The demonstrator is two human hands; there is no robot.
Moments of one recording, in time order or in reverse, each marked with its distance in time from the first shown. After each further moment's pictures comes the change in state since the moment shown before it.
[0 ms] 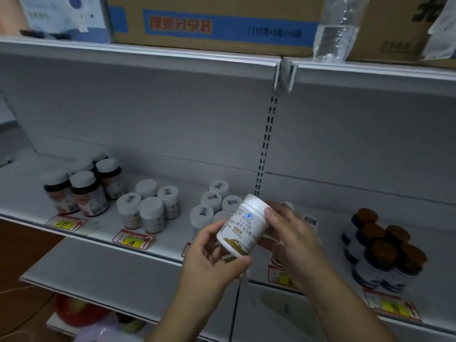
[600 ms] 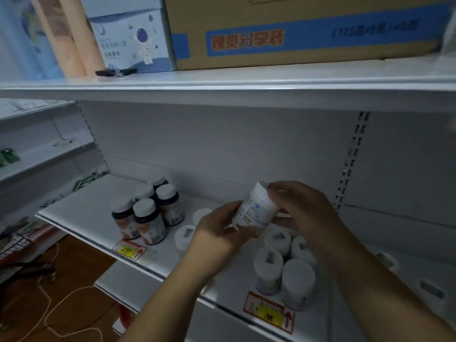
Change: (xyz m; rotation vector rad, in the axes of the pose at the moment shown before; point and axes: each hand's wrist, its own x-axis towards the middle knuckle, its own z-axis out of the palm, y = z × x) left_hand 0.126 0.061 -0.088 0.508 -0.015 0.120; right_hand 0.138 -0.004 0.085 -0.176 -0.126 -0.027
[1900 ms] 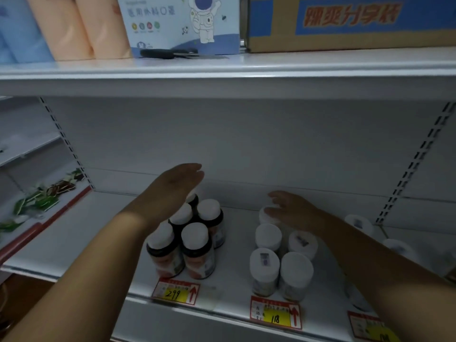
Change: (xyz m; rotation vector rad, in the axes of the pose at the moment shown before) left_hand 0.124 -0.025 -0.255 0.292 -0.168 -0.092; right_hand 0.147 0.117 0.112 -0.729 -0.034 0.237
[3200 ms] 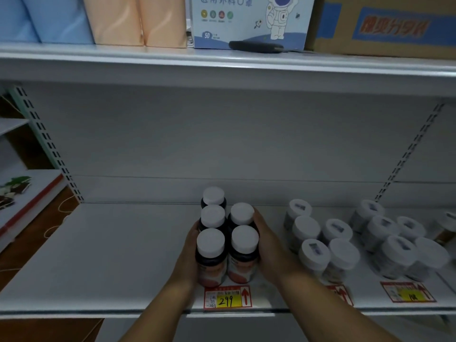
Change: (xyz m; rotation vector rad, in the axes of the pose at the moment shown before) left_hand -0.014 -0.169 -0.001 -0.730 -0.237 -0.195; right_hand -0.034 -0.095 0.182 0.972 0.137 0.103
